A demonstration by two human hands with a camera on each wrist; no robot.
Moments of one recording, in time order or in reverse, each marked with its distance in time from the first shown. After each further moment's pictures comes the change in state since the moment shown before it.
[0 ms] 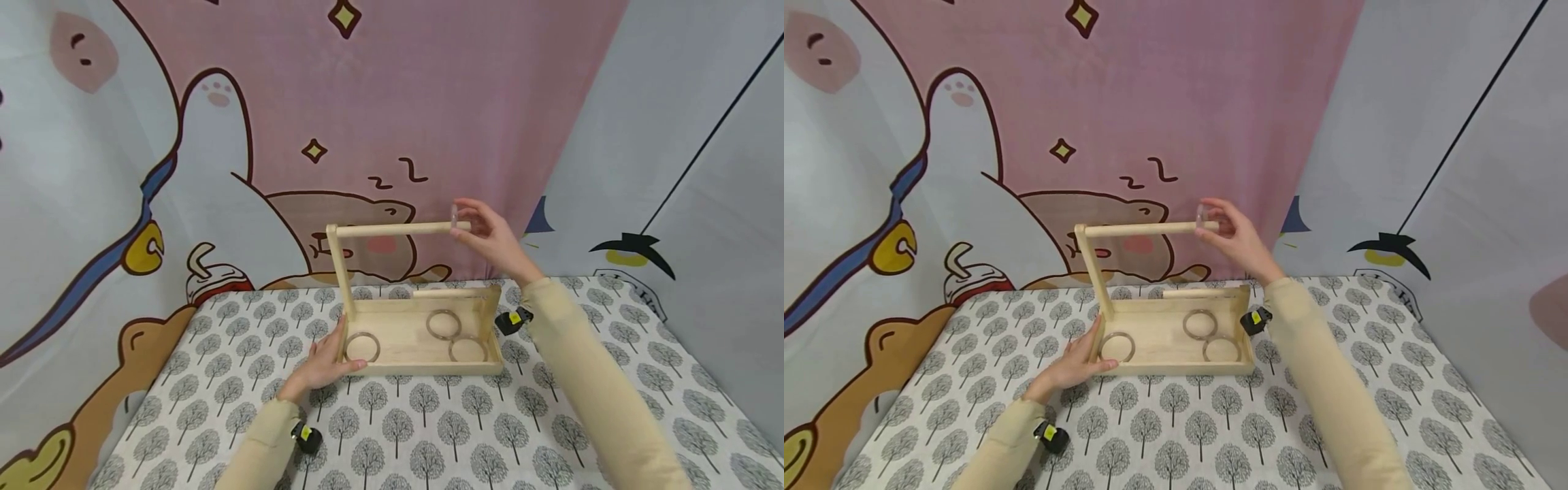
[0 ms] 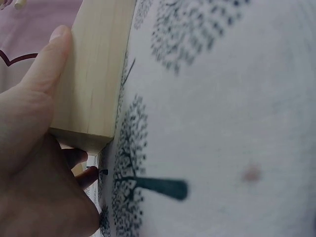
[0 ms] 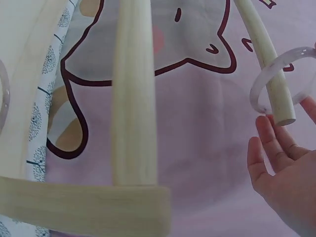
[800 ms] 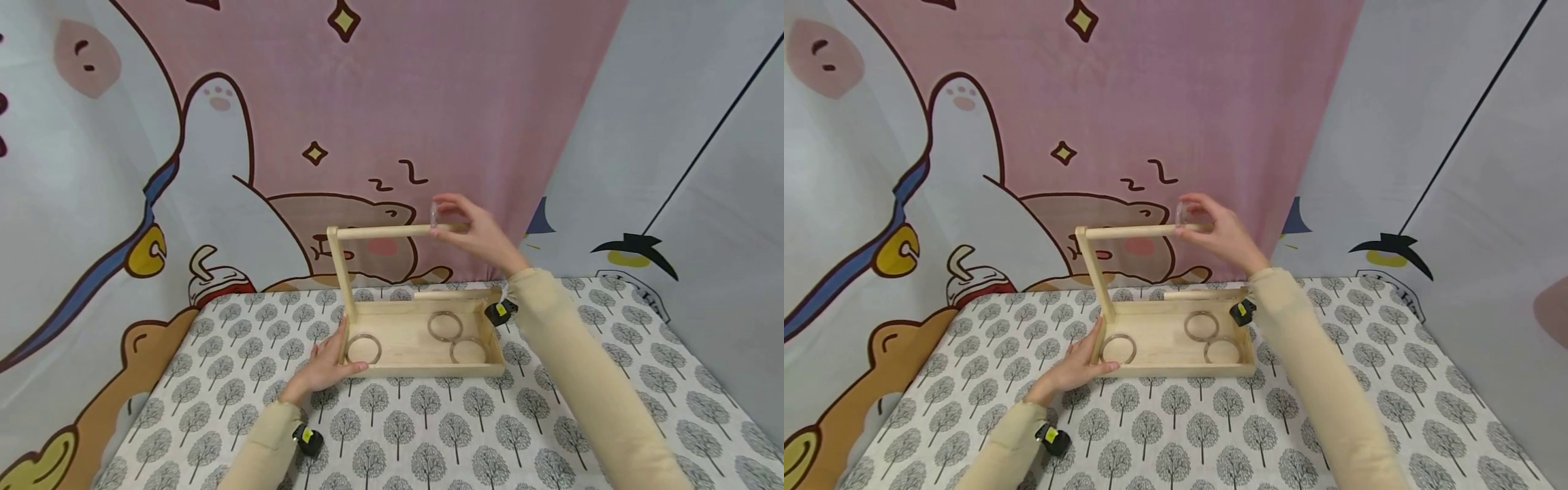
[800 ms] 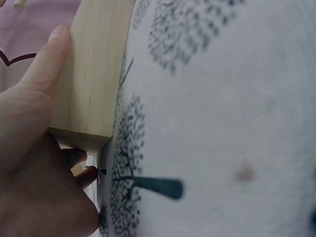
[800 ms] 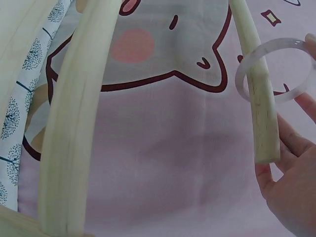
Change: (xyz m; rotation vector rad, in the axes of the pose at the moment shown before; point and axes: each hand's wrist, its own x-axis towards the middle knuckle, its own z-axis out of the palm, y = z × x) left_hand -0.003 -0.001 0.003 0.020 0.016 0.015; right_hand 0.027 0.011 0.011 -0.126 -0.042 -0.059
